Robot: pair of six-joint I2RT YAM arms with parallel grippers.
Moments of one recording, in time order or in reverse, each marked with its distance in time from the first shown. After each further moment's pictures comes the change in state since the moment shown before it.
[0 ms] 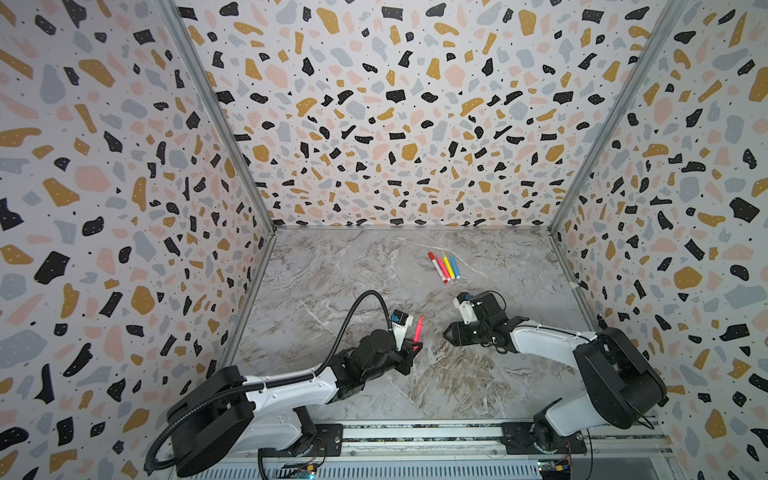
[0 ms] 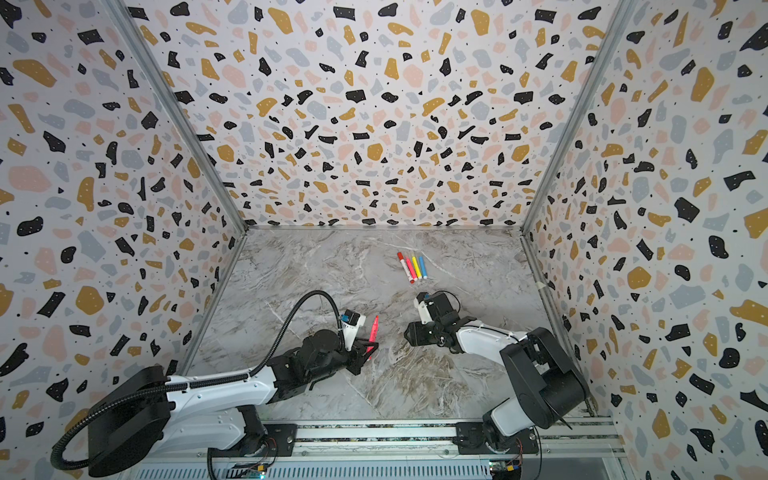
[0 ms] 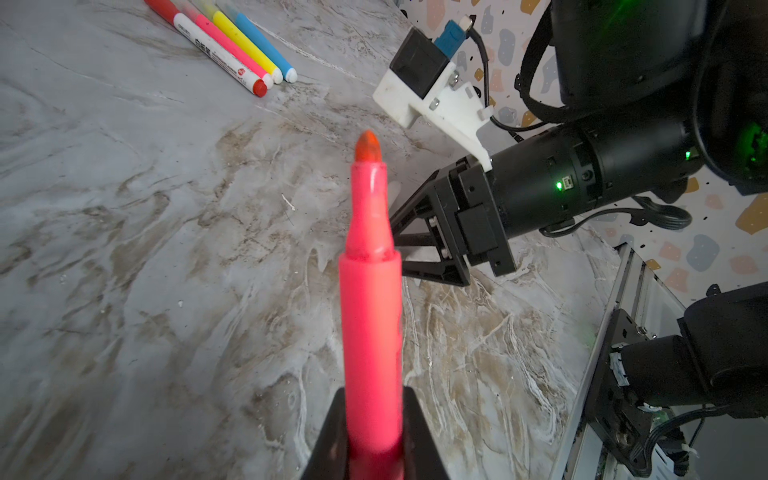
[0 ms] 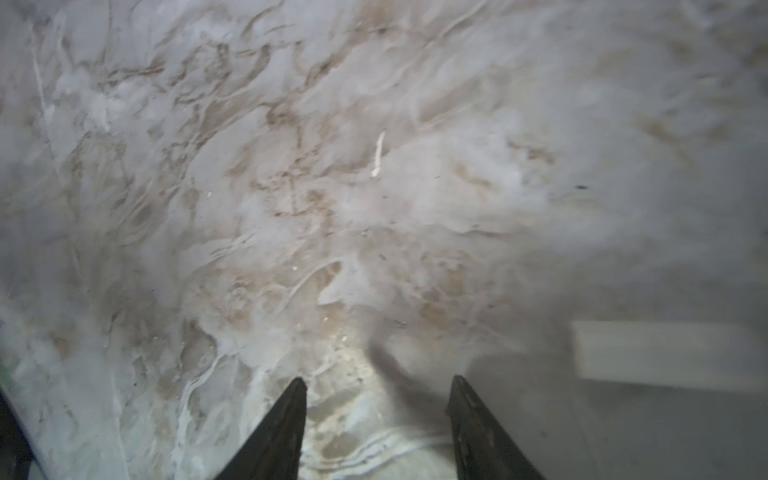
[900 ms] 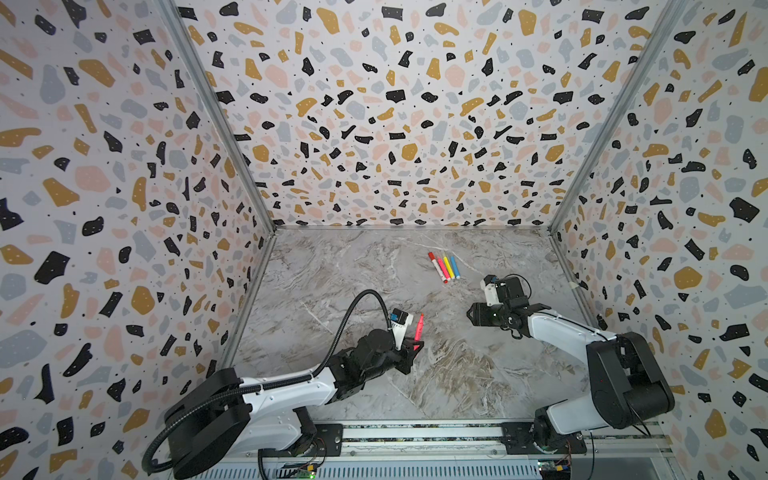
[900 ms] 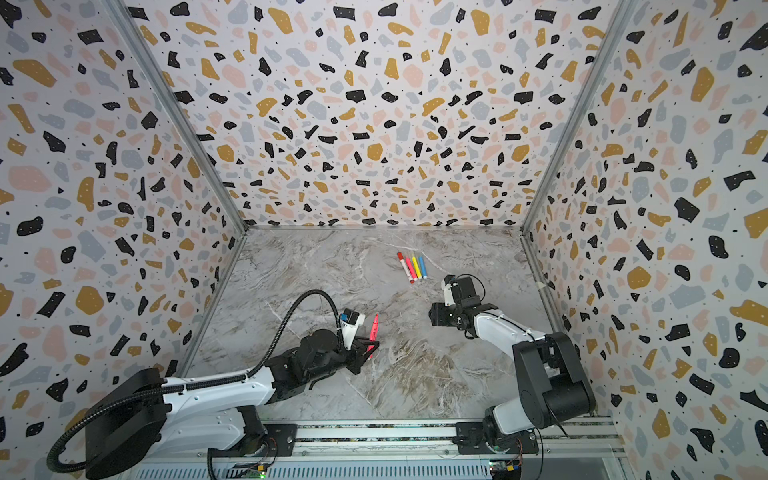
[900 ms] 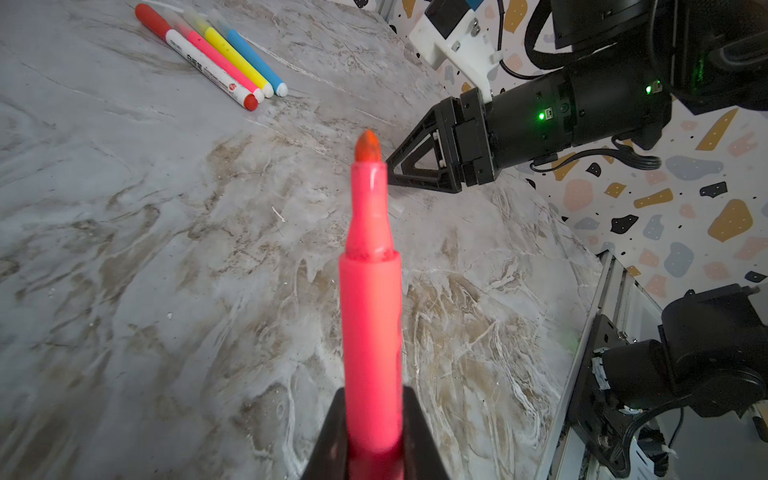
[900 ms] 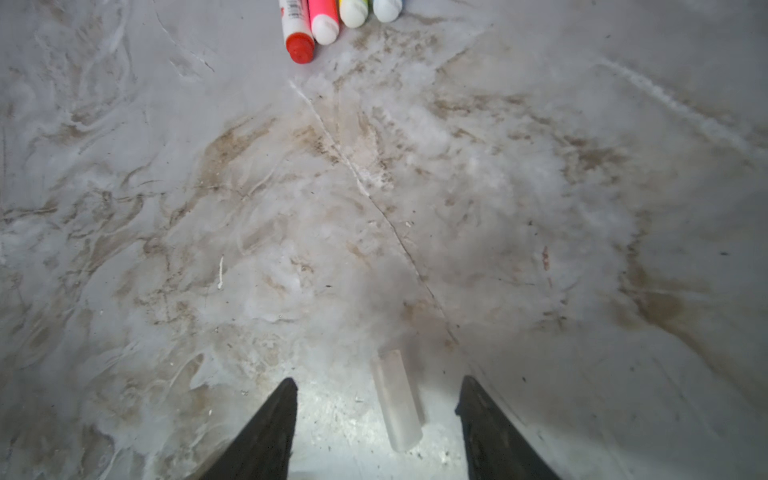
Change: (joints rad) left arm 0.000 -0.014 0.000 0.015 0.013 -0.008; right arm -0.241 -0.016 0.082 -0.100 0.082 -0.114
